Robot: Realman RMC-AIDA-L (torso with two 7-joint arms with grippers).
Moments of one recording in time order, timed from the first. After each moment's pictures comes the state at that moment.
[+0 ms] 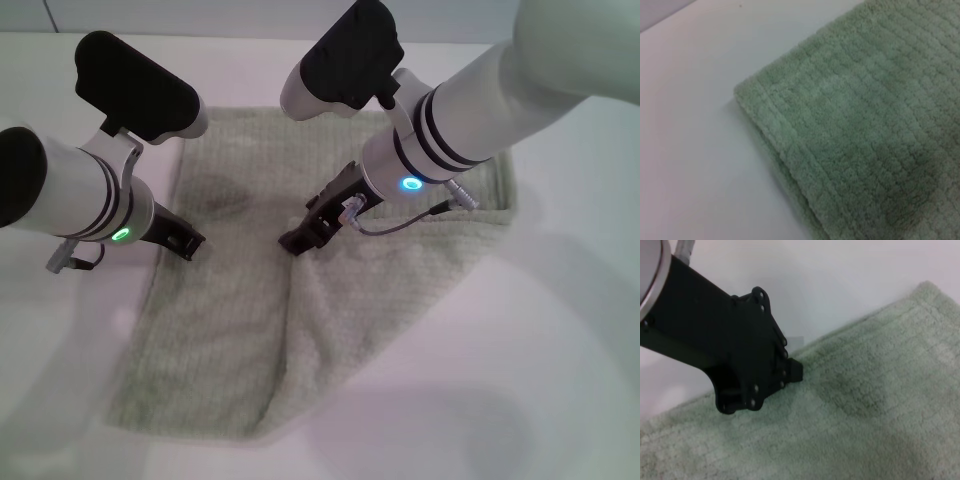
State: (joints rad) left arm -0.43 -2.07 -1.38 -1.28 2.89 -1.03 0.21; right arm 1.02 2.09 -1.89 -0.69 -2.11 -0.86 2.53
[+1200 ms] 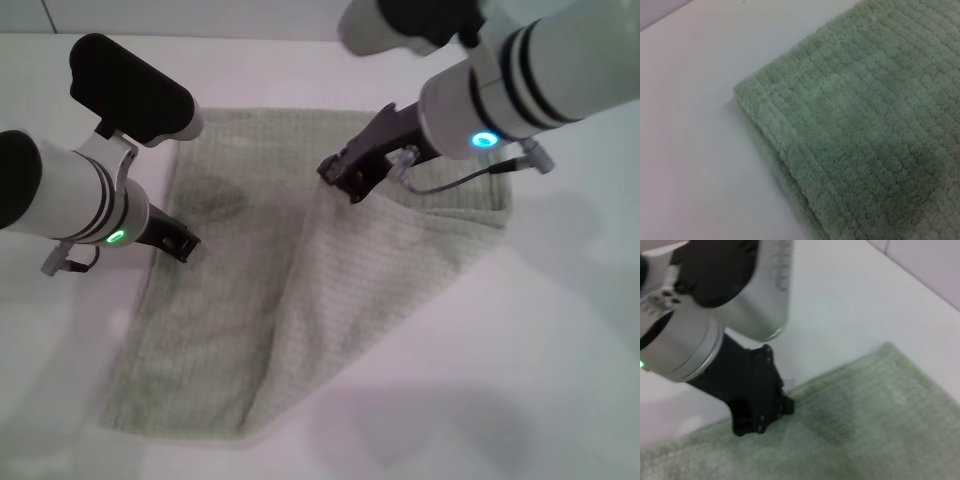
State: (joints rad) left arm -0.42 -2.06 -1.38 -1.27 2.89 -1.03 0.21; right arm 0.74 2.08 -1.70 -1.31 -2.38 -1.15 2.63
